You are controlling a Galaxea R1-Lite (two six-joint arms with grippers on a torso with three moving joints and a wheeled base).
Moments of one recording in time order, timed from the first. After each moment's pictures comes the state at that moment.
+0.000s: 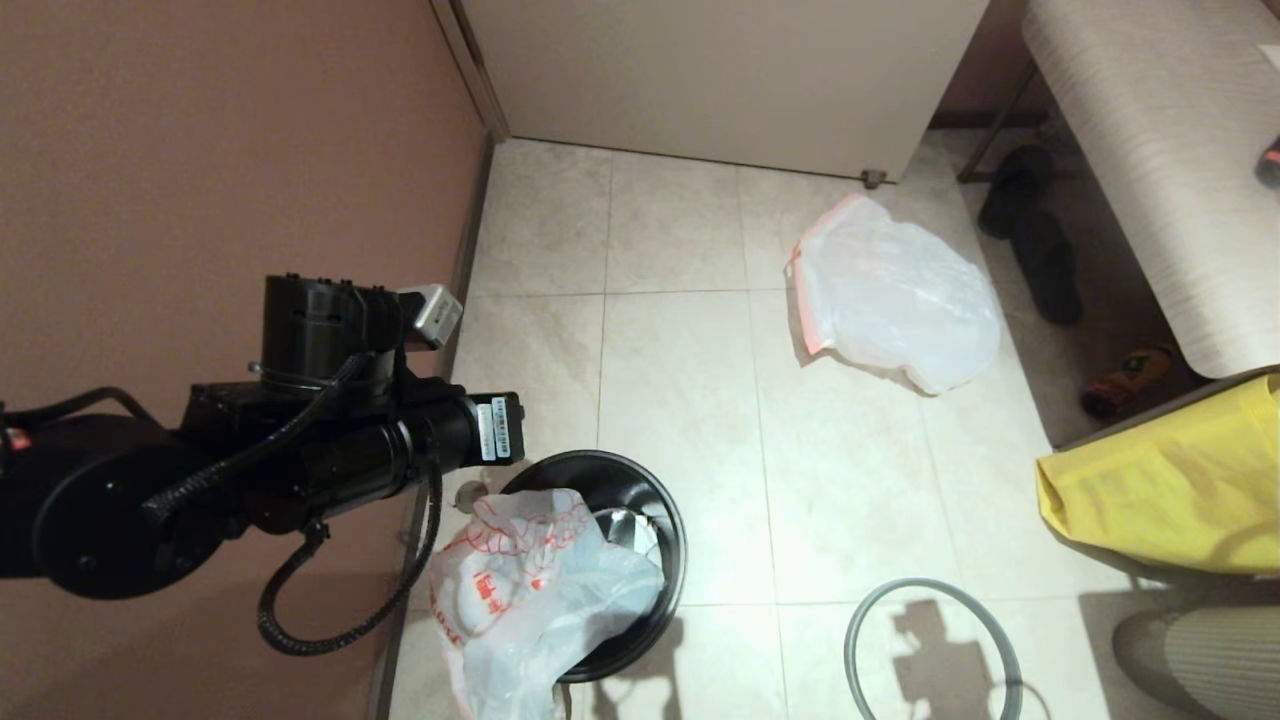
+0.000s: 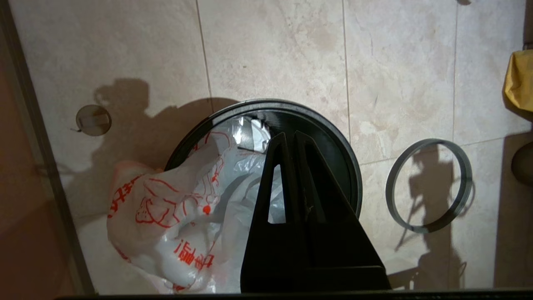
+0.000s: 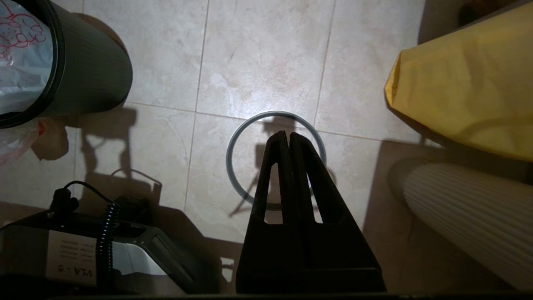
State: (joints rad) left arm -0.46 1.59 -0.87 -0.29 0.15 -0.21; right arm 0.05 0.74 -0.54 0.14 0.04 -0.11
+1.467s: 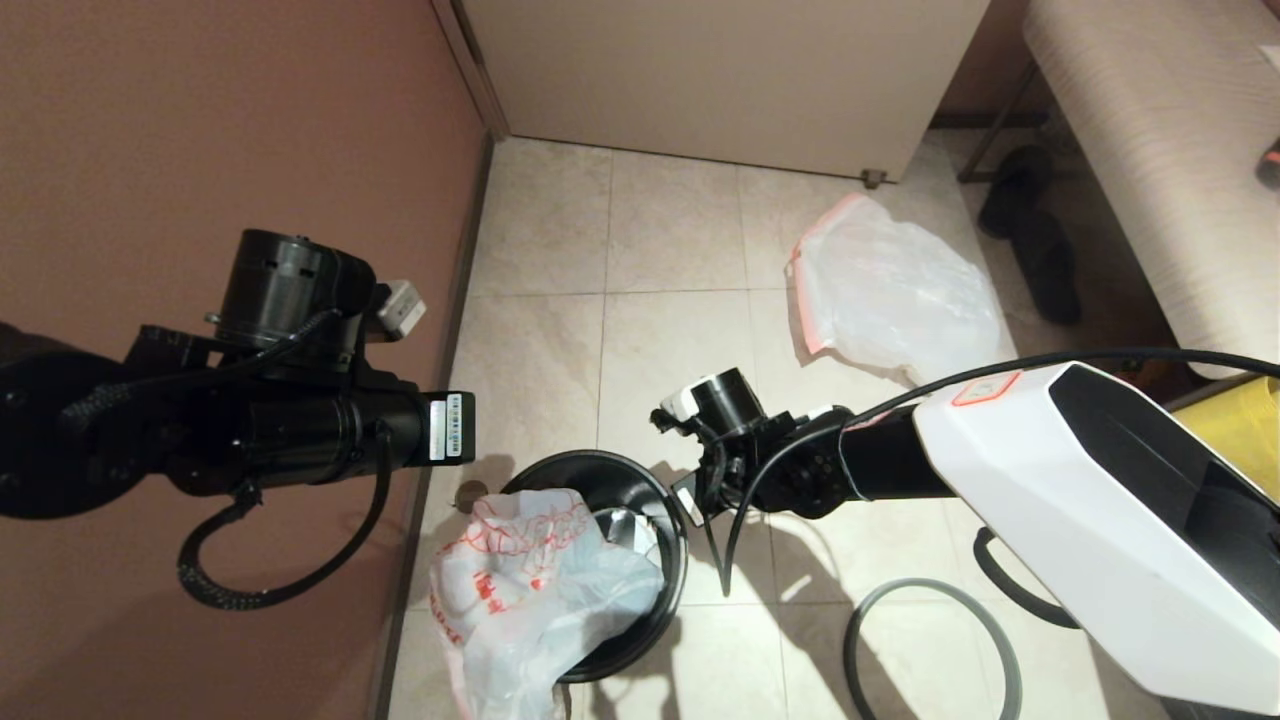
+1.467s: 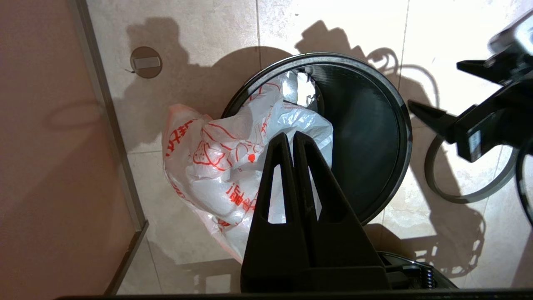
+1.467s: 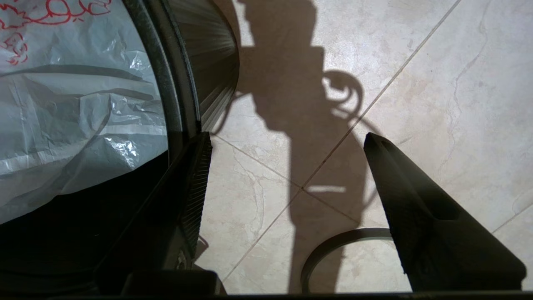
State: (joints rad) left arm -0.40 1.55 -1.03 0.10 0.20 -0.21; right arm 0.69 2.42 -1.79 0.09 -0.28 -0.08
